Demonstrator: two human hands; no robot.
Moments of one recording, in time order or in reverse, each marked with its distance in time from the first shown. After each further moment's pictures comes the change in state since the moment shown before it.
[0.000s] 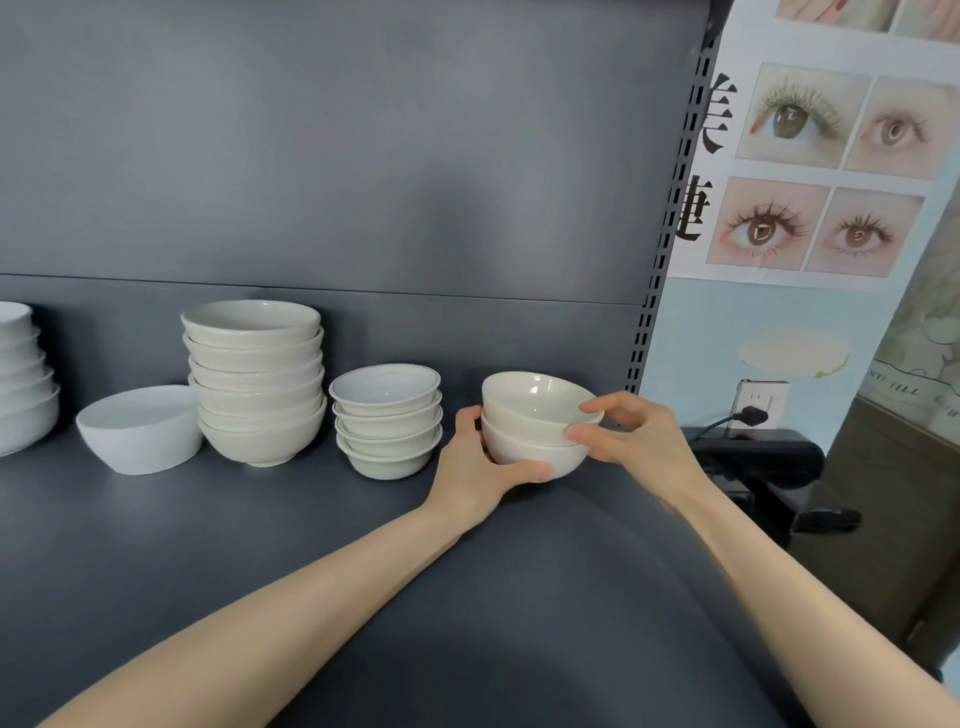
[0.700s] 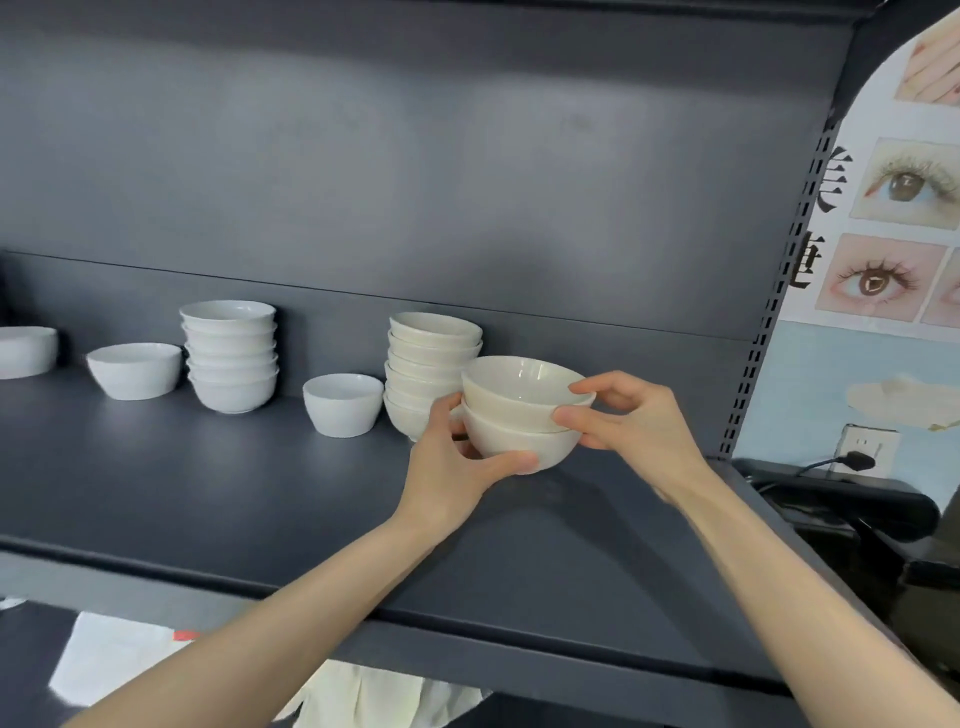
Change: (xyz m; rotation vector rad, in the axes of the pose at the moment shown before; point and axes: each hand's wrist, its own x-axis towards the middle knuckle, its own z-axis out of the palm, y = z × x) left_hand -0.124 0.025 -0.142 -0.104 0.273 0.126; right_hand -0.070 -0.094 0.128 0.011 -0.150 -0.155
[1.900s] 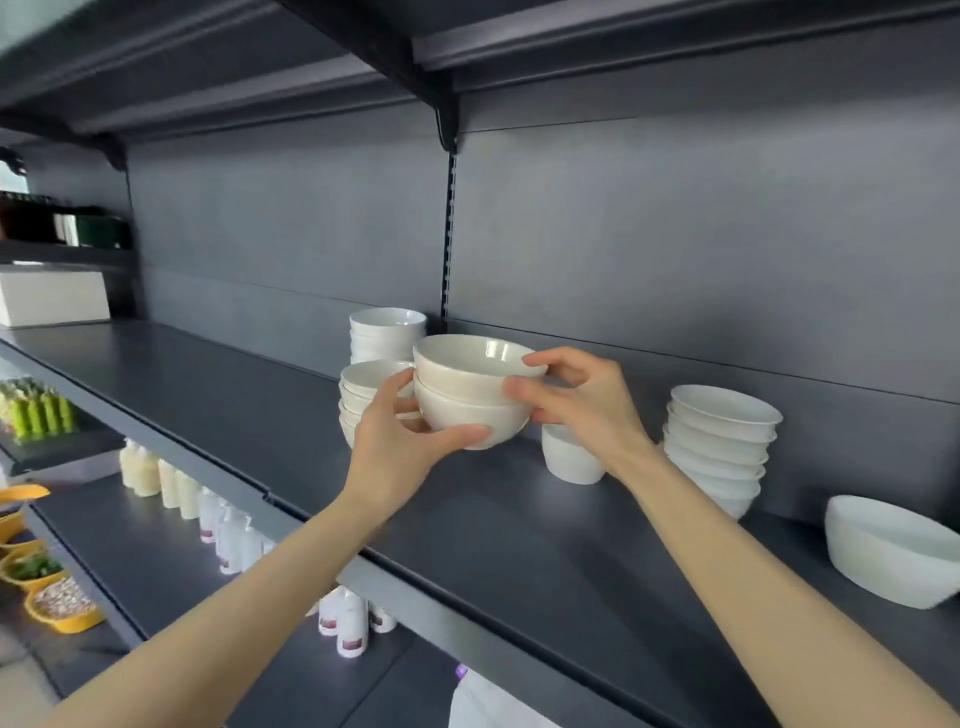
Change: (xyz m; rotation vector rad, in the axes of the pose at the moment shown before) left_hand 0.049 -0.026 -0.573 0.261 0.517 0.046; right_hand 0.097 -0.131 0.585 0.263 -0.375 -0.116
